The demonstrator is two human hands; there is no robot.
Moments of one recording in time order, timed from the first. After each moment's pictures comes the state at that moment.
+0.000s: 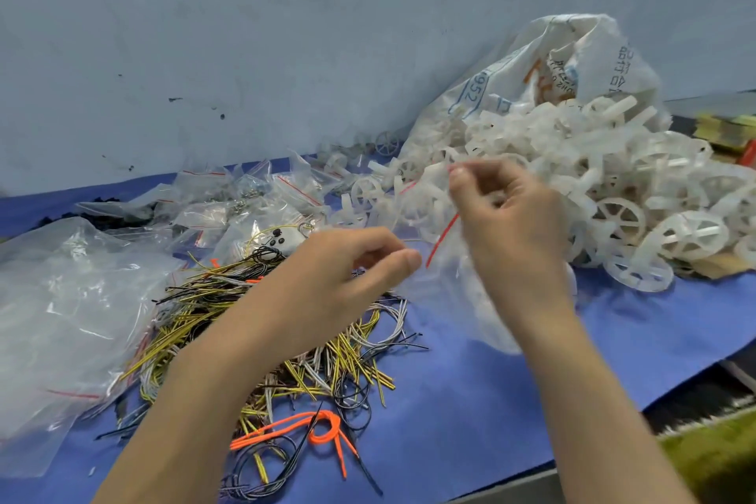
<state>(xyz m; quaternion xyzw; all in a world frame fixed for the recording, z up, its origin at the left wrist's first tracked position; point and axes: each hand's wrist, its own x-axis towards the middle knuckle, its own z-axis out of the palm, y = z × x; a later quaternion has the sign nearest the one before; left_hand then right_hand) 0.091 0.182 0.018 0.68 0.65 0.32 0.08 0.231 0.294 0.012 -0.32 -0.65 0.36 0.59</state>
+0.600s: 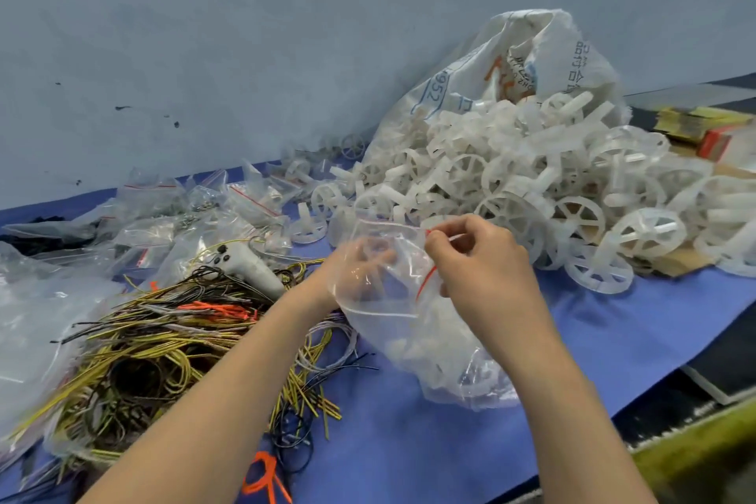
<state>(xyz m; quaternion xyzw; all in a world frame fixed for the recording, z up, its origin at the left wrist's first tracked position) 0.059 0.337 -0.078 0.55 0.67 0.38 0.32 0.263 0.334 -0.028 -0.43 -0.69 0.39 0.43</state>
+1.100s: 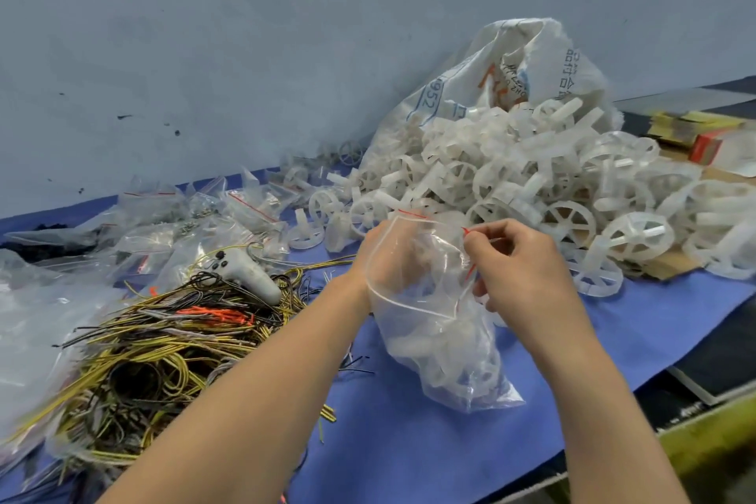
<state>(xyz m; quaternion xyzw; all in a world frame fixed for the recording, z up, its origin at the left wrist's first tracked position) 0.122 0.360 -0.054 0.63 0.70 0.33 0.05 0.295 0.351 -0.030 -0.44 -0.65 0.42 0.46</state>
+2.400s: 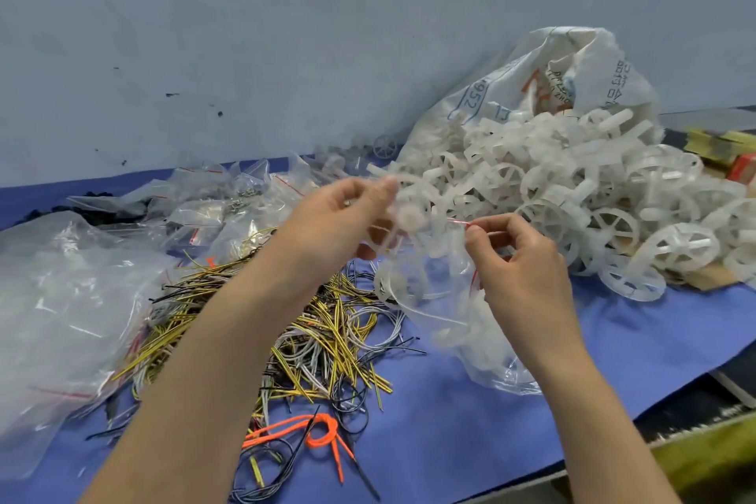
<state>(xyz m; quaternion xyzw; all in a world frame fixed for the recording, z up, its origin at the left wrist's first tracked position) 0.080 0.214 0.027 0.47 0.61 0.57 0.29 0.248 0.303 -0.030 -0.39 -0.68 0.36 0.50</state>
